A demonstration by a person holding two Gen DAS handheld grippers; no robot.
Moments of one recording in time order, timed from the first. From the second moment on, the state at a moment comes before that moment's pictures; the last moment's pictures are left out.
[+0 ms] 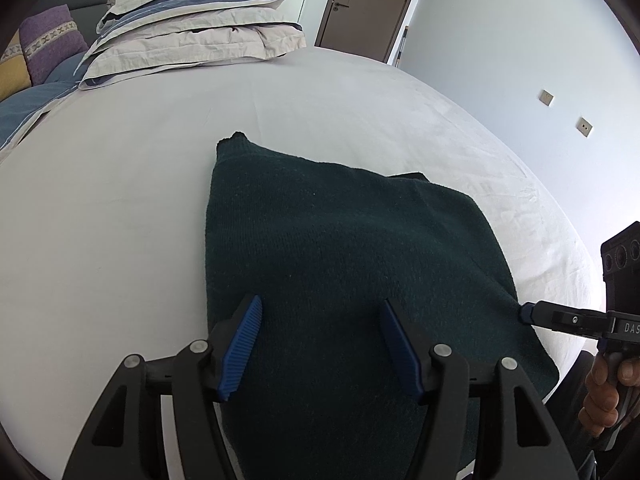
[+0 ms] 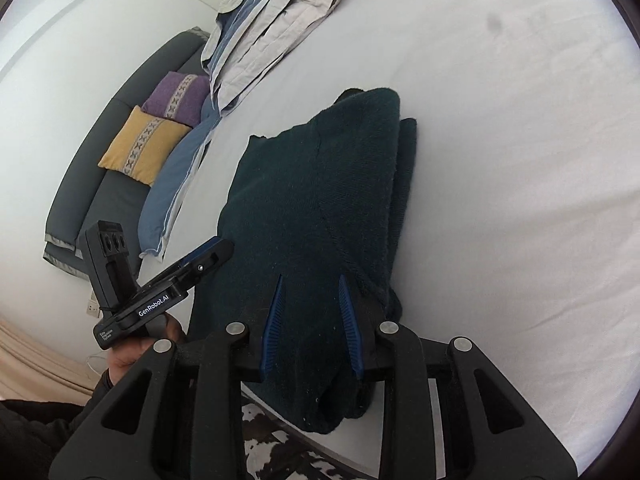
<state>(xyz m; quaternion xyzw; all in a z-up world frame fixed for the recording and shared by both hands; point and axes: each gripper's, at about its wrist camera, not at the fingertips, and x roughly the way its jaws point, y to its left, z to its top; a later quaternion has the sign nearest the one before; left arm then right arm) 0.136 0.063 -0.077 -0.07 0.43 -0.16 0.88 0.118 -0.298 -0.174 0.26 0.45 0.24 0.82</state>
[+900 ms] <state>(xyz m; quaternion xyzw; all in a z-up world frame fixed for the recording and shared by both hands) 0.060 0.075 -0.009 -0.01 0.31 -0.09 0.95 0.056 -0.313 -0.120 0.17 0.38 0.14 0.90</state>
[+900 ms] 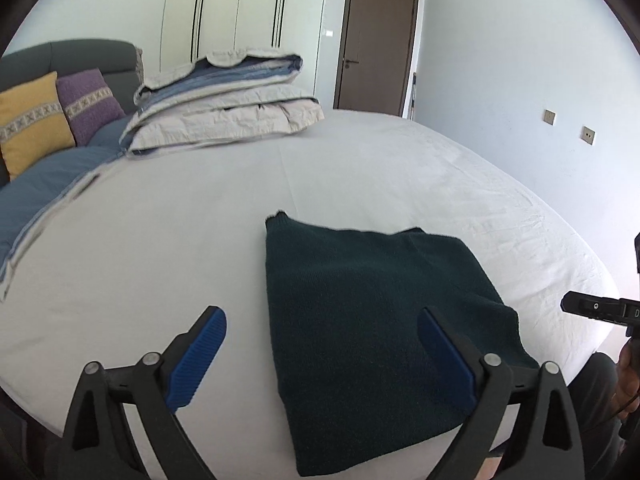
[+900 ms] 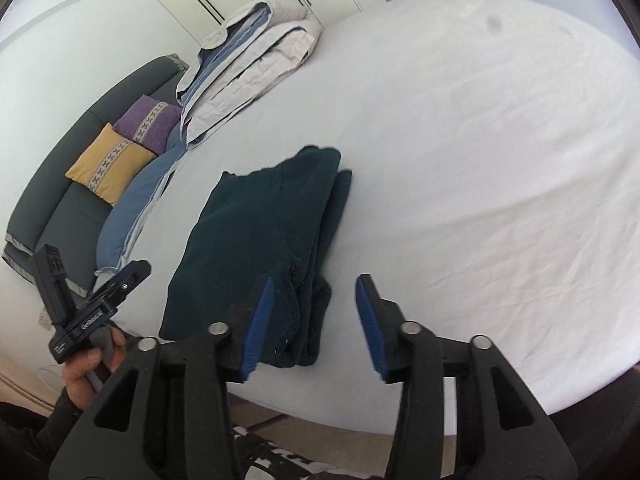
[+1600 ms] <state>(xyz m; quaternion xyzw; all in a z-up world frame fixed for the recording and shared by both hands) -0.002 0.104 0.112 0.02 0.15 0.10 0.98 -0.047 -0.247 0.041 0.00 0.06 0.03 1.00</state>
